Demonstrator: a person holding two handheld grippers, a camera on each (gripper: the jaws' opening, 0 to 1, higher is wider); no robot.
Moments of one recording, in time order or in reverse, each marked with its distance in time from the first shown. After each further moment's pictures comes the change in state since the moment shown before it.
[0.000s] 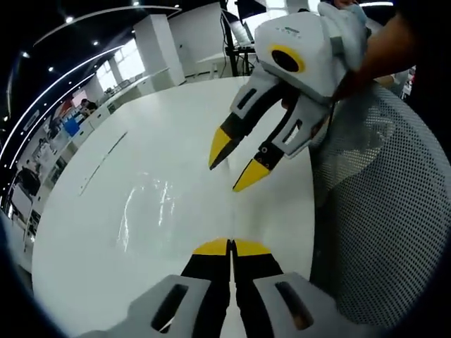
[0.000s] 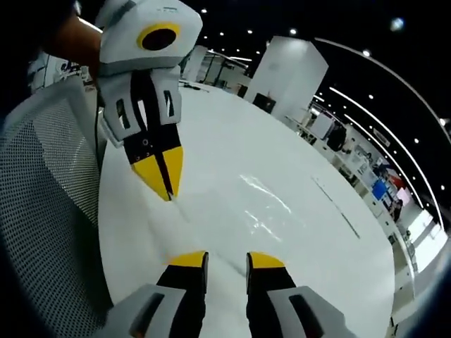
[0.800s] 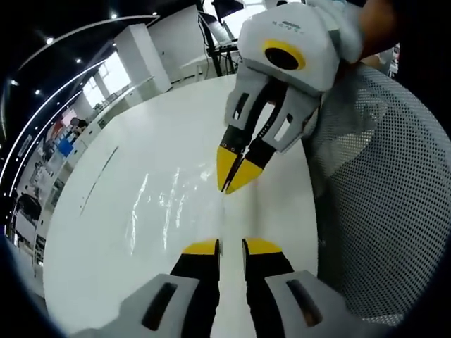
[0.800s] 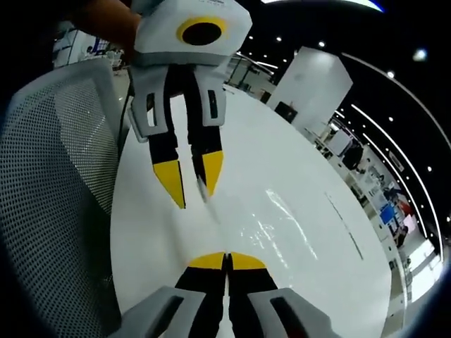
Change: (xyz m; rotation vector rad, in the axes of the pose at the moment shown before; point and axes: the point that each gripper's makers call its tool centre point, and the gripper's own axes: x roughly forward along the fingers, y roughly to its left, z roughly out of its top) left arm 0.007 -0.001 0.002 0.122 0.009 -0.019; right arm 0.001 0.015 0.003 -0.120 -0.015 0.070
